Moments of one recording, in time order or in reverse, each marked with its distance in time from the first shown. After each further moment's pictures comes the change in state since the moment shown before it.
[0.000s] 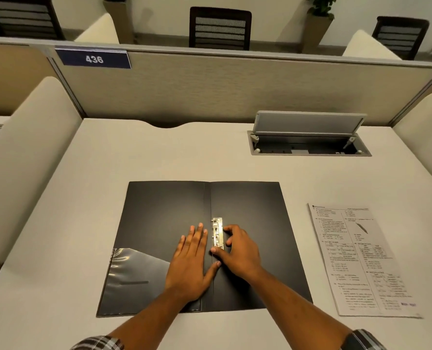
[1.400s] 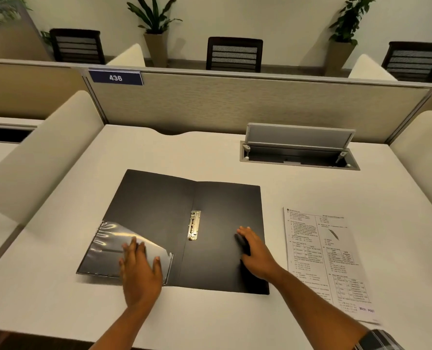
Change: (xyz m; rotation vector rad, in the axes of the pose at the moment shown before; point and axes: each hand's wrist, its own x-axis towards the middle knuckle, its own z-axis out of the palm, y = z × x) left_hand -0.082 0.054 -0.025 -0.215 0.398 -0.687; right_hand -0.033 0.115 -0.107 0.092 -0.272 -0.172
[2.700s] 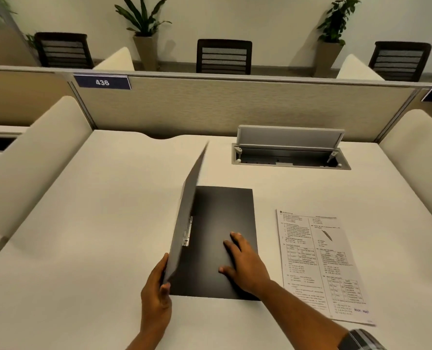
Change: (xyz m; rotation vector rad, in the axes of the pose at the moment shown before) left_hand -0.048 0.027 0.018 -0.748 -0.124 0.066; right_hand -0.002 0.006 0.024 -0.377 0.061 -0.095
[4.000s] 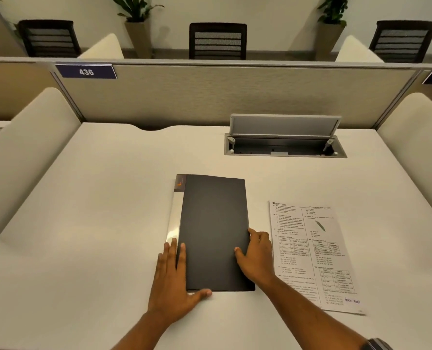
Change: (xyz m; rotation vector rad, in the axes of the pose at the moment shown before) left_hand 0.005 0.012 0.044 0.962 -0.414 0.208; right_hand -0.009 0.022 -0.015 0.237 0.245 0.439
